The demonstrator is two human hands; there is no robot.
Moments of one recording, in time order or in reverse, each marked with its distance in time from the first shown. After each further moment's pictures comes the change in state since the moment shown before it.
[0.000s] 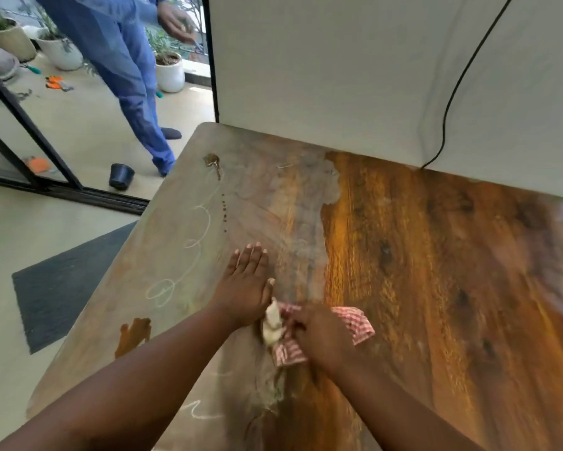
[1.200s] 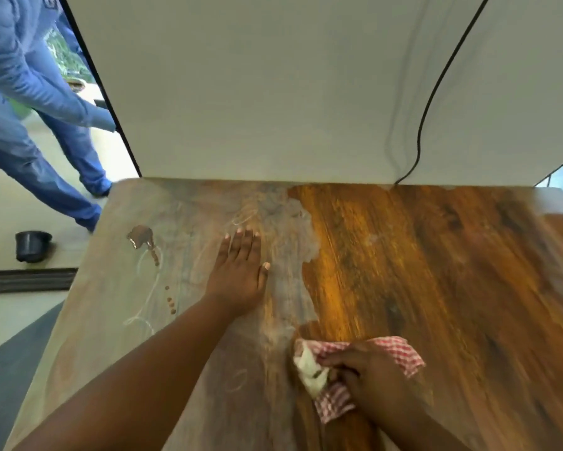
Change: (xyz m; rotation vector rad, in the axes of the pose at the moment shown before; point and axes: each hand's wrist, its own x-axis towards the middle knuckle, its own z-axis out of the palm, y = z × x) left_hand 0.230 -0.033 -0.016 0.004 0.107 0.215; right_hand 0.077 0.075 -0.044 0.162 0.176 0.245
